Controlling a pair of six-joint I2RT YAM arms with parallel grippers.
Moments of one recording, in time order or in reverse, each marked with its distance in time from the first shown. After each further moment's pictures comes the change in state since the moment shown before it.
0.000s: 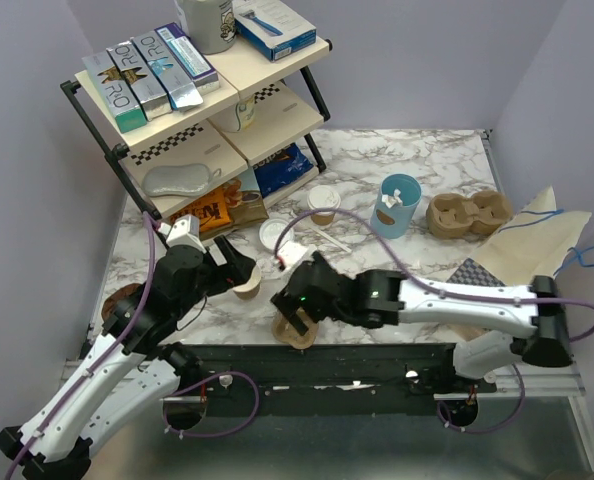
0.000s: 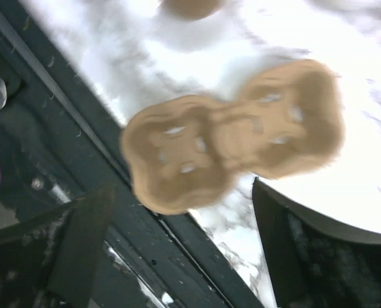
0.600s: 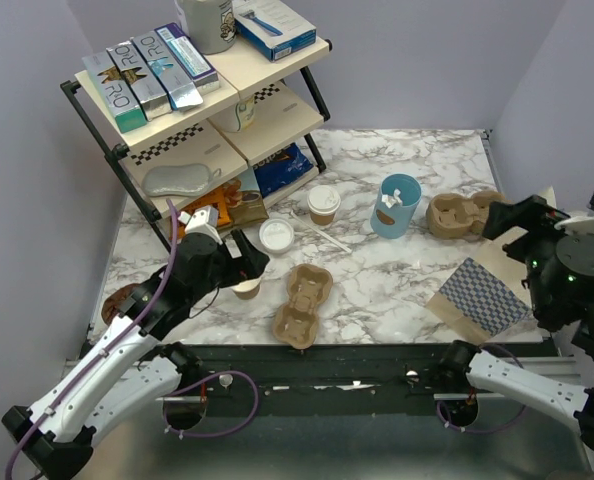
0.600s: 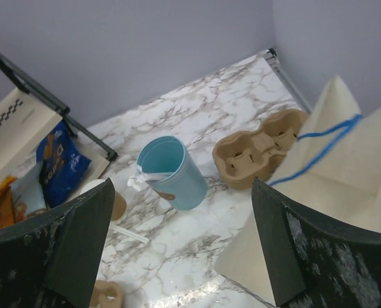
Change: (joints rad) left arm 0.000 0.106 0.000 0.109 0.071 0.038; right arm -0.477 -0.782 0.220 -0.343 0.764 0.235
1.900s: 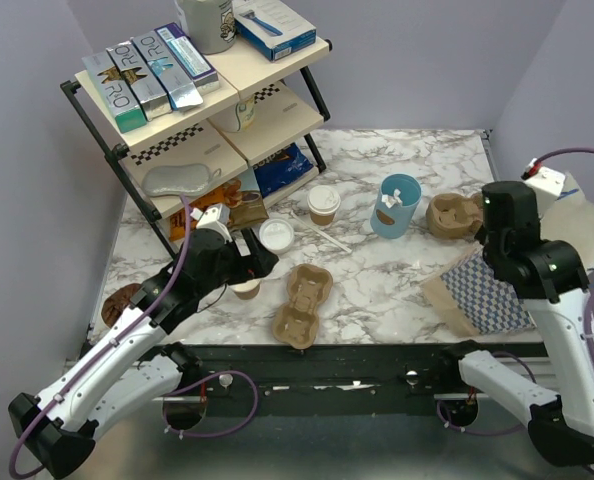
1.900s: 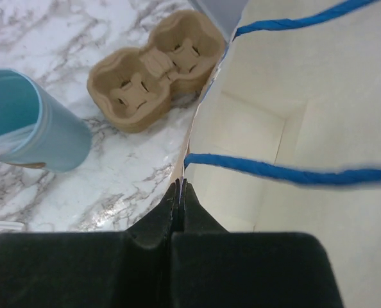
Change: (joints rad) left arm 0.000 0.078 -0.024 0.105 0.081 0.017; right arm -0.570 0.212 -0.150 -0.134 -0.319 -0.006
